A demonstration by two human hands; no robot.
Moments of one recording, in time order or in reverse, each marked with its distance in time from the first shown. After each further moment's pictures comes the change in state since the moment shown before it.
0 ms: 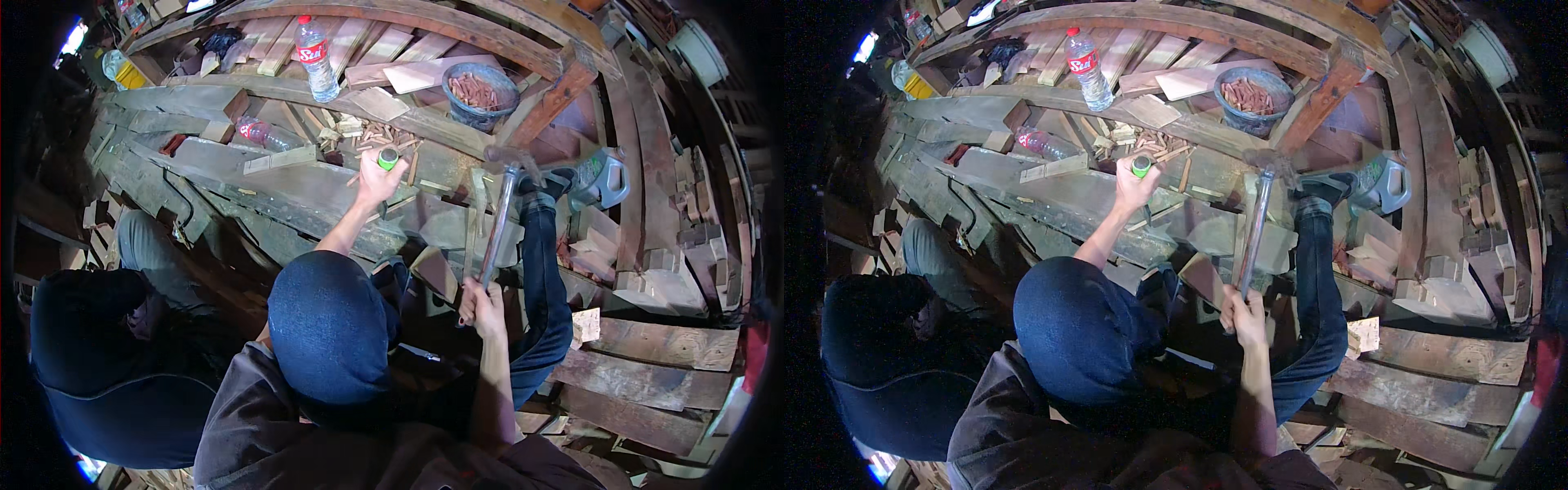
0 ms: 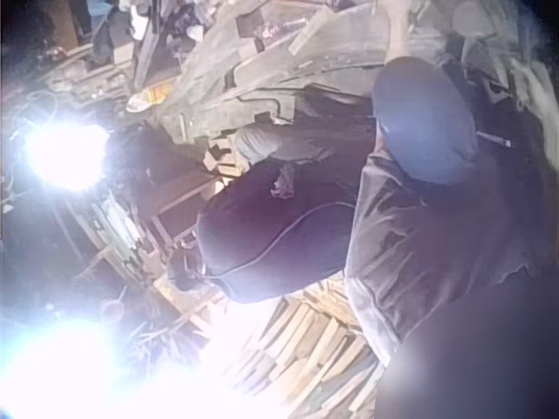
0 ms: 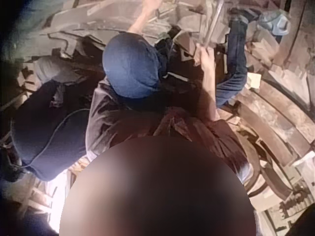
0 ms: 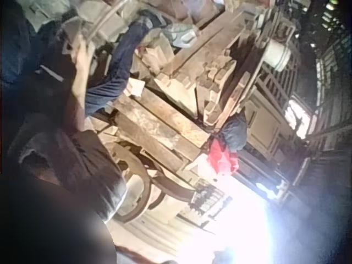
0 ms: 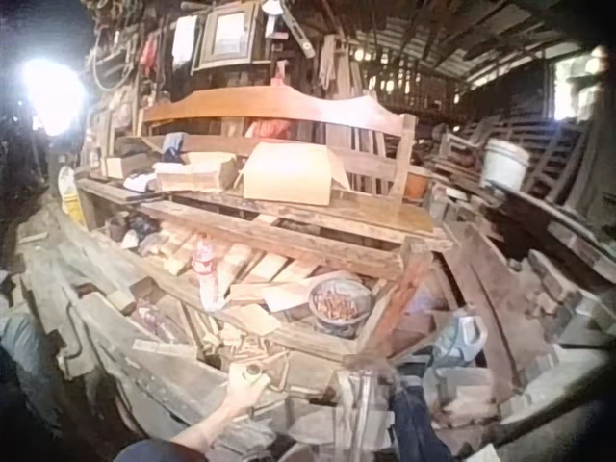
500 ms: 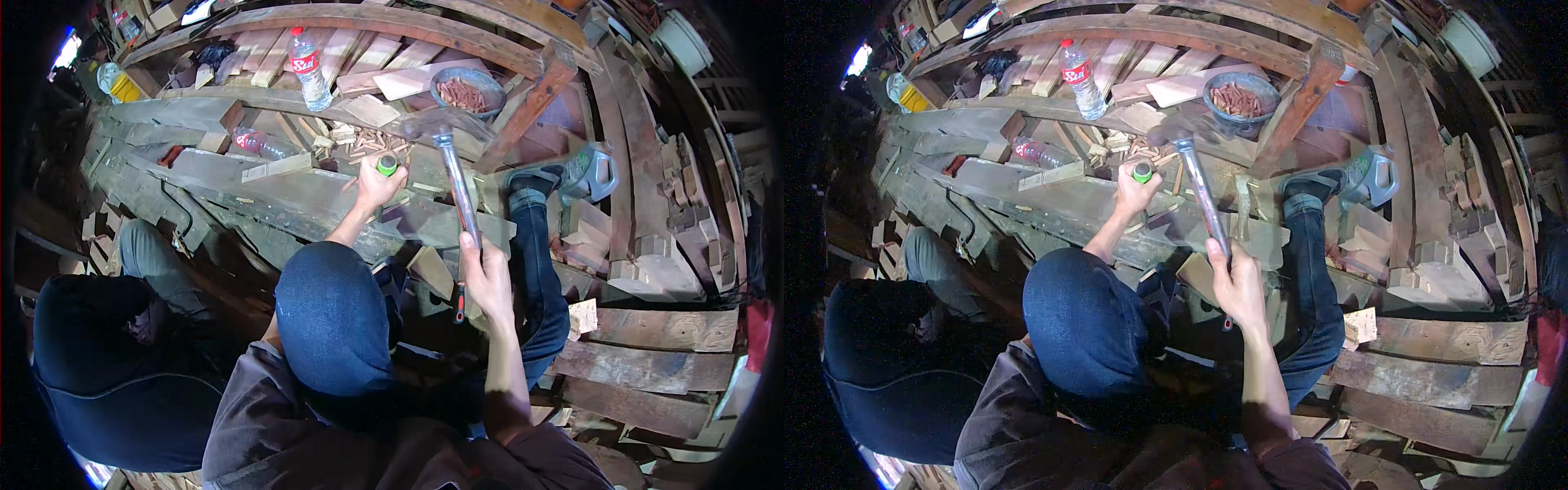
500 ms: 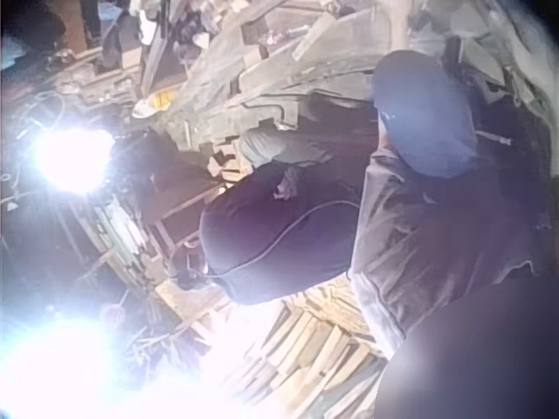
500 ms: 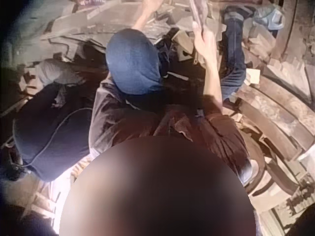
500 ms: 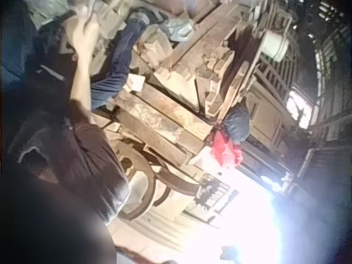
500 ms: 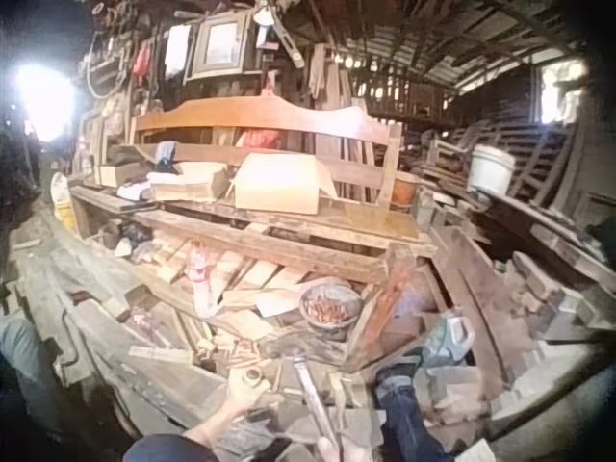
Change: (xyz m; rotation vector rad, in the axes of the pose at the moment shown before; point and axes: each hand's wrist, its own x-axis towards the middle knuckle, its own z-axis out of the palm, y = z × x) left_hand -0.007 0.018 0.008 0.024 -0.004 -0.054; right_hand -0.013 -0.090 0.069 -0.793 0.085 -0.525
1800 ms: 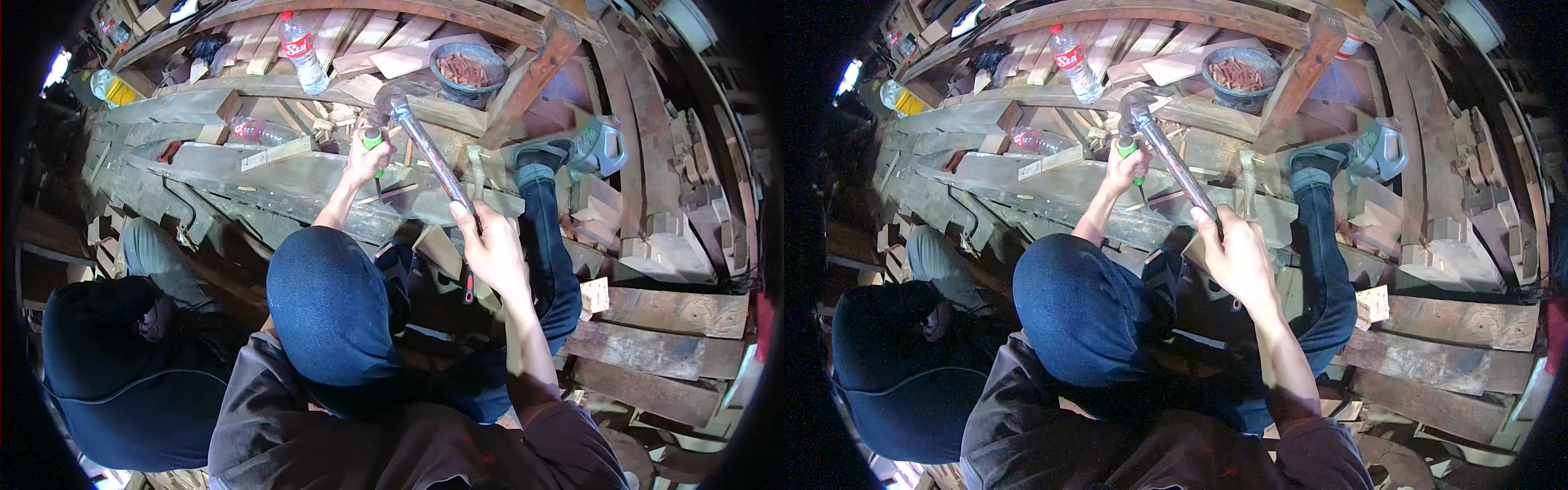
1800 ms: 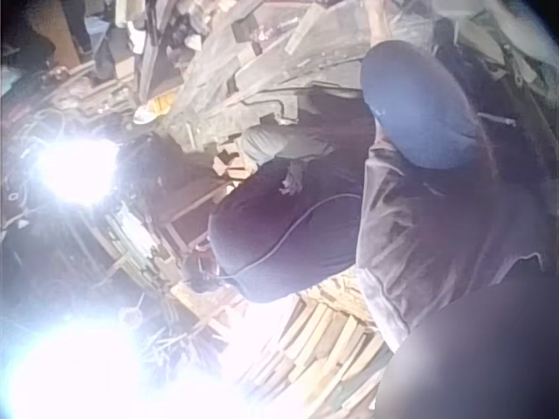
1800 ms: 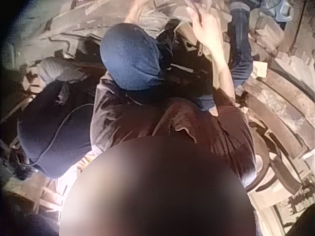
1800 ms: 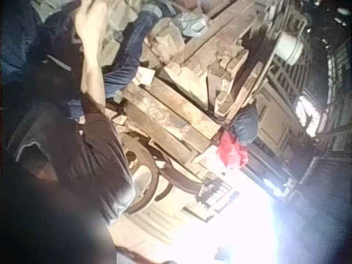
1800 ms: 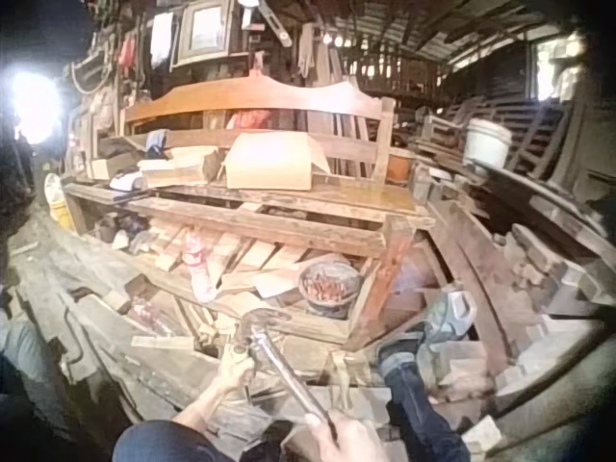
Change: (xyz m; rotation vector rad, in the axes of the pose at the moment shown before) left_hand 0.006 -0.030 -0.029 -0.472 -0.238 -0.177; right_hand 0.012 -0.048 -0.009 -0.258 -0.132 0.034
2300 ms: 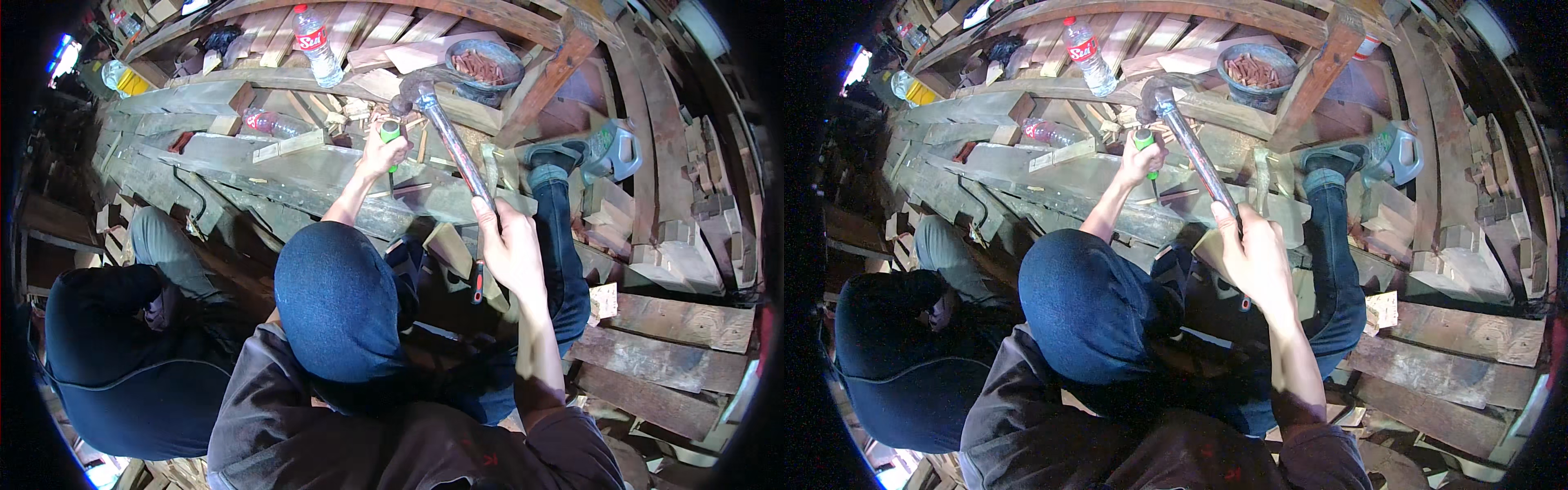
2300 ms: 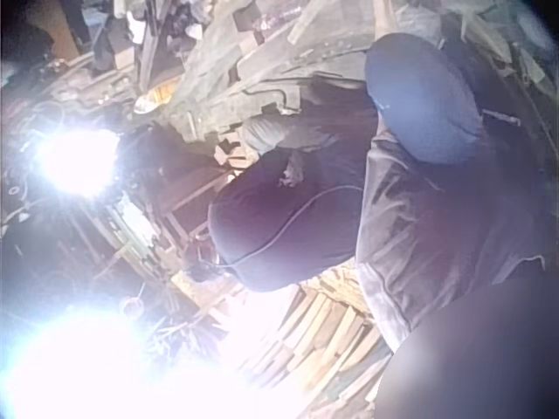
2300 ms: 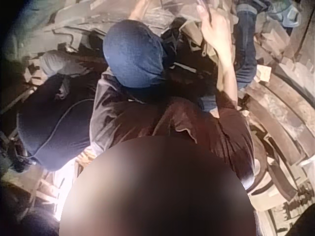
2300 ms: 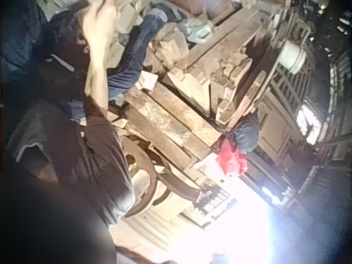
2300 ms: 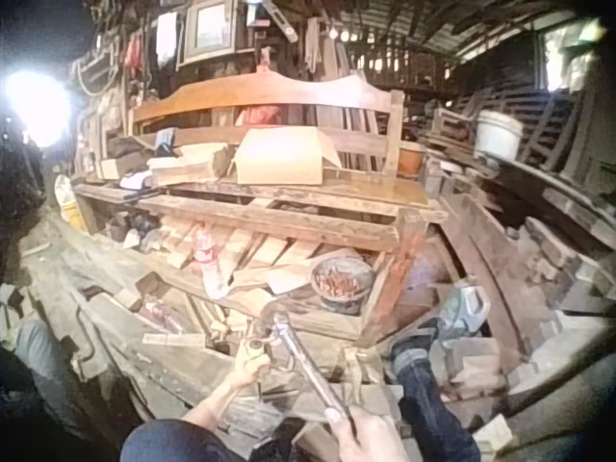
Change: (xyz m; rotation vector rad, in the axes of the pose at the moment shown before) left_hand 0.003 0.000 0.008 -0.089 -0.011 -0.080; right_hand 0.003 0.008 -0.005 0.047 0.014 0.006
